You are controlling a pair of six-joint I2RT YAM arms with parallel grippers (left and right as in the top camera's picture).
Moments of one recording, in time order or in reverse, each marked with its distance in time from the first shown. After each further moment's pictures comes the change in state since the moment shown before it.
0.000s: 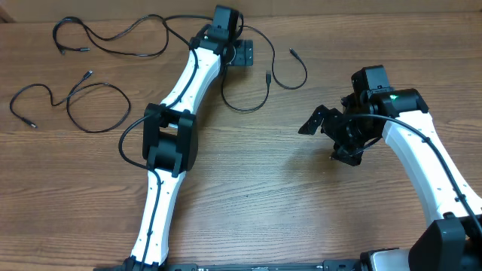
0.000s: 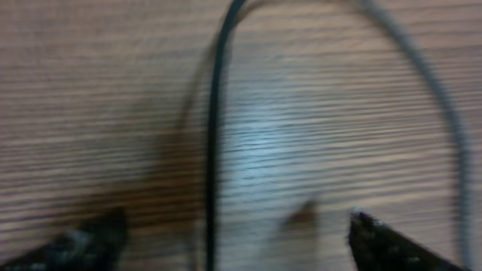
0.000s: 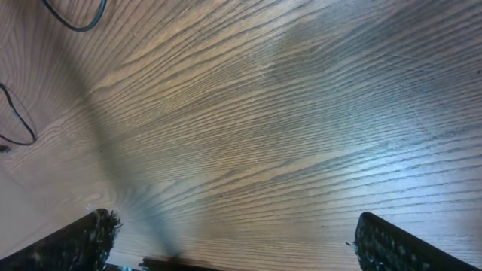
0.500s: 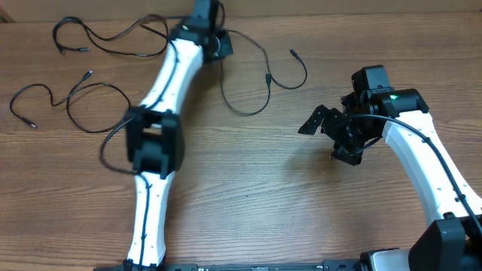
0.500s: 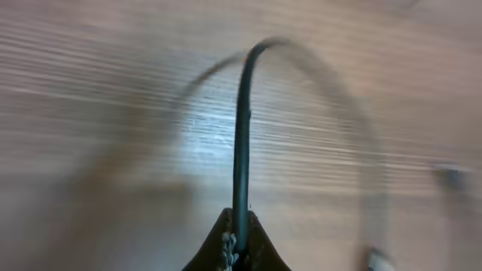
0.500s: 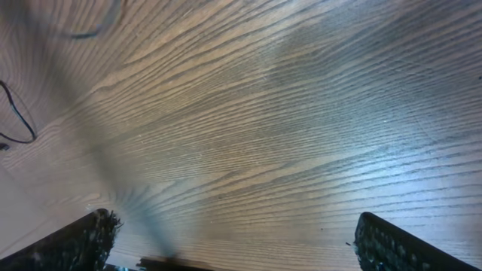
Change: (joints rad) left arm 0.076 -0.141 0.000 -0.132 0.117 -0.202; right arm 0.000 0.000 0.000 0.006 0.000 -0.010
